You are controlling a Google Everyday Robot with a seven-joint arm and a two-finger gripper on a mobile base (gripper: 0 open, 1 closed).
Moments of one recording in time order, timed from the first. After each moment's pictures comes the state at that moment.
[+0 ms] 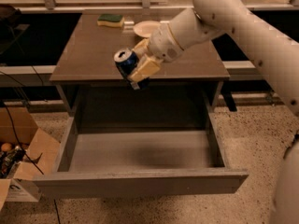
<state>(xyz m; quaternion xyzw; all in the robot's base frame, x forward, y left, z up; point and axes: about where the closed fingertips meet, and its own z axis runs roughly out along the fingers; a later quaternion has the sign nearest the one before) 0.624 0.033 0.889 -0.70 0.57 0.26 0.35</state>
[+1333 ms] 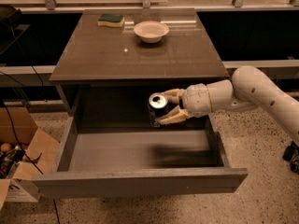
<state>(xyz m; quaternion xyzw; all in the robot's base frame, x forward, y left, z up) 0.567 -0.049 0.770 -0.65 0.49 0.33 0.48</state>
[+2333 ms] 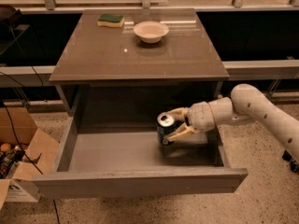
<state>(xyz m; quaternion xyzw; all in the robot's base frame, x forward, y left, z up) 0.560 -0.078 0.689 -0.65 0.50 0.36 0.44</state>
